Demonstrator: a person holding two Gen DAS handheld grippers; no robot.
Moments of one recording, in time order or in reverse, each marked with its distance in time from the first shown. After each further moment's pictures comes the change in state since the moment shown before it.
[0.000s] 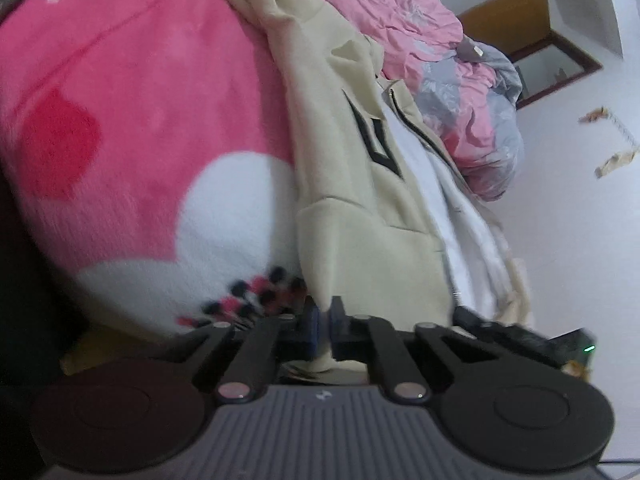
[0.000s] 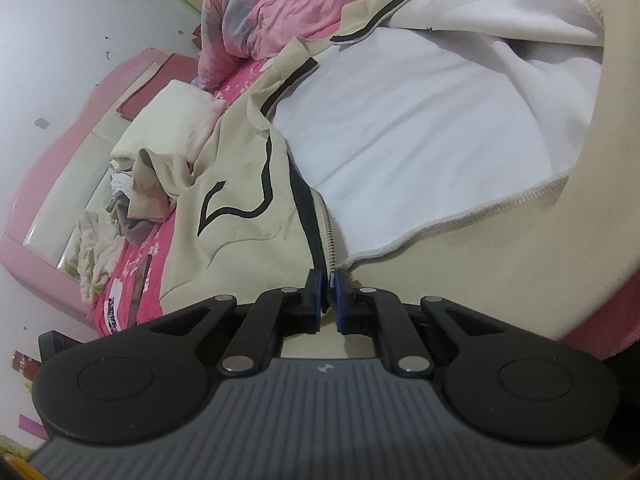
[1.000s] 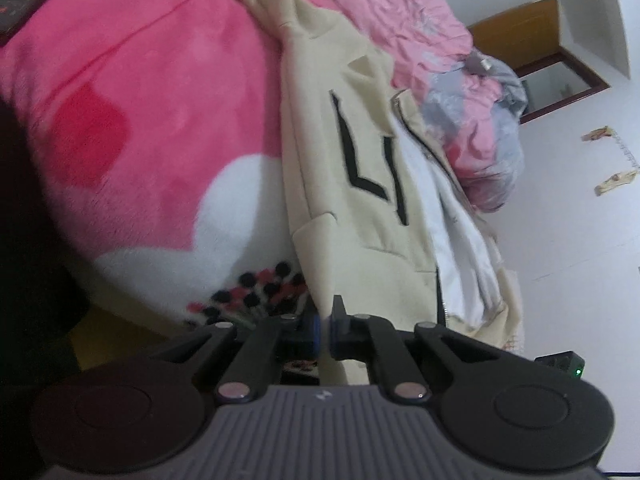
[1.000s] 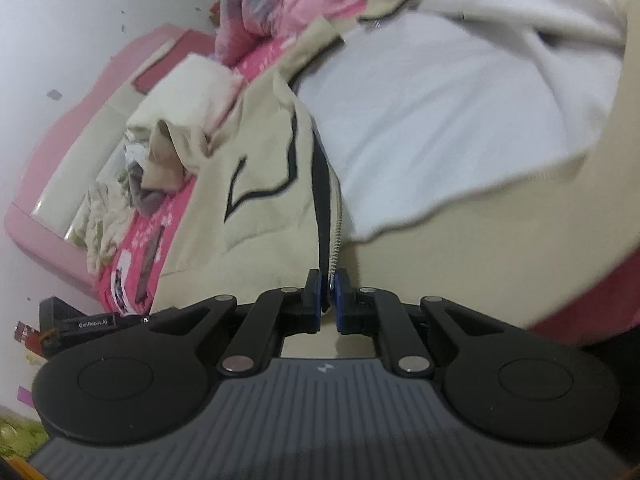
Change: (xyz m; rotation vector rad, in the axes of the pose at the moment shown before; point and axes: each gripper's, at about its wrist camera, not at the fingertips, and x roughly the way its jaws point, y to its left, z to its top) left arm -0.013 0.013 -0.004 -0.063 -0.003 0.028; right arm -0.001 0.015 -0.012 -0.048 0.070 0.018
